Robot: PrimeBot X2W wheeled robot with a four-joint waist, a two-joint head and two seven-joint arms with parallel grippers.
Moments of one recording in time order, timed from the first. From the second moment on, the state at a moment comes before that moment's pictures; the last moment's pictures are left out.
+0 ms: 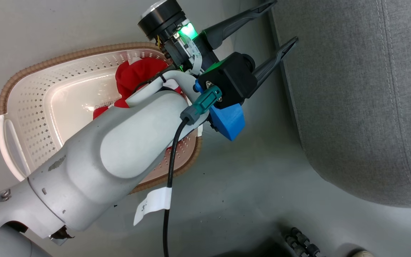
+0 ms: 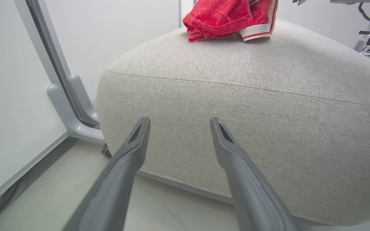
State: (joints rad) left arm -1.13 0.23 -1.05 0.36 -0.35 -0.09 -0.19; right arm -0.93 -0.36 -0.55 0.47 0.04 0.13 -0.26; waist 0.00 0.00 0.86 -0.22
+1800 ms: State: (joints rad) left arm -0.51 0.16 -0.37 0.23 -0.27 0.00 -0.26; right arm -0.39 -0.13 -0.03 0.13 0.04 0.13 -0.26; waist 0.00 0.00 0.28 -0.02
